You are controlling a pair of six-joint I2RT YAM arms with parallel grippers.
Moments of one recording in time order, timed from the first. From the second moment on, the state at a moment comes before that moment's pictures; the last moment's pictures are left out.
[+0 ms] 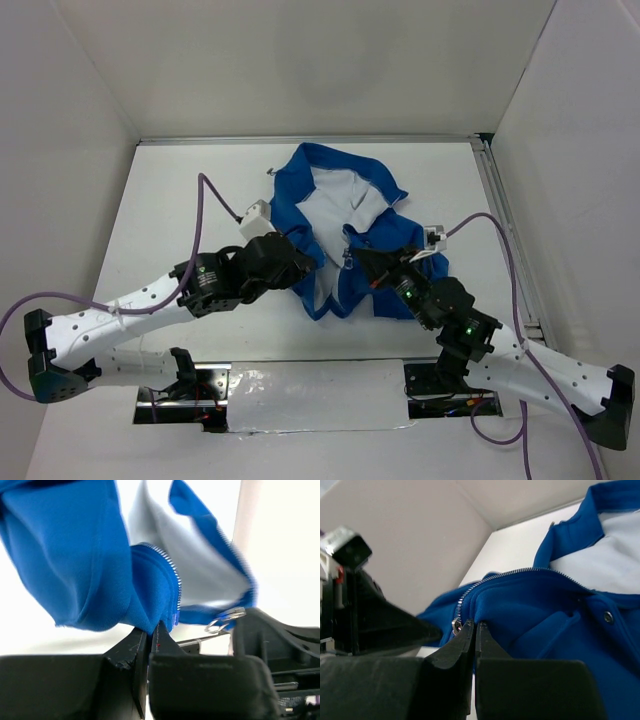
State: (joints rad) left arm -1.10 1.15 1.19 -0.72 -0.49 -1.35; right arm 1.00 0.57 0.43 0.26 0.46 0.68
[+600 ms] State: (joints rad) left arm -1.10 1.12 1.03 -0.37 -0.49 -1.08; right arm 0.99 0.68 0.61 -0.13 0.27 0.78
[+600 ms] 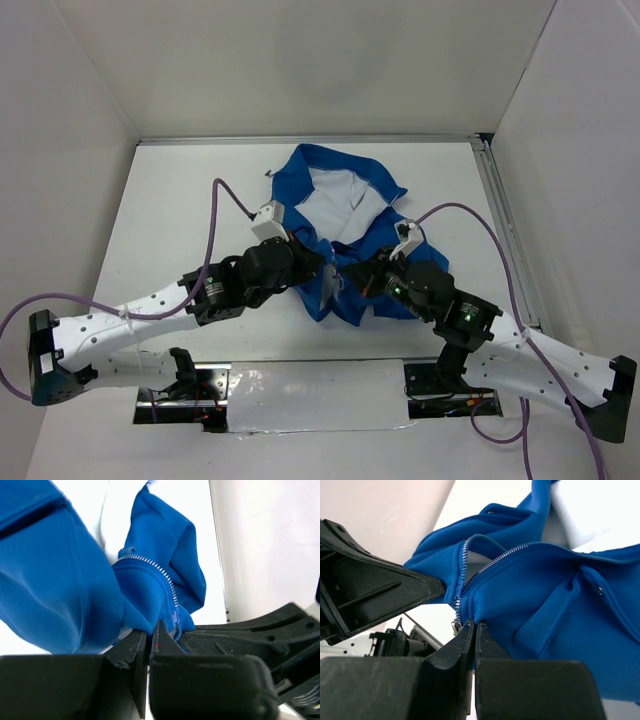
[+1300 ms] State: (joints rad) left arm -1.10 1.00 0.81 -0.10 -0.46 -0.84; right arm 0.97 0.80 0.70 -0.28 0.27 0.83
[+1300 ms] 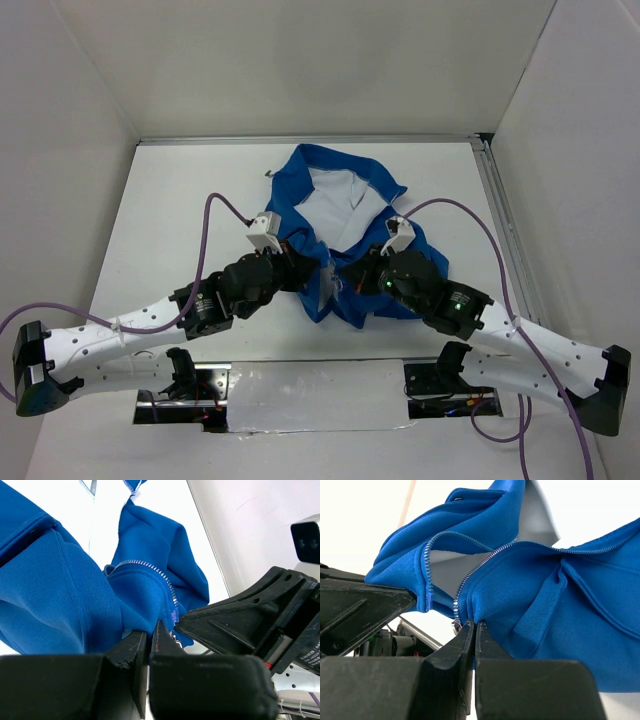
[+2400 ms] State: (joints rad) left arm -1.10 1.00 0.80 -0.15 -0.49 -0.89; right arm 0.94 0.82 0.70 -0.23 0.23 0.91
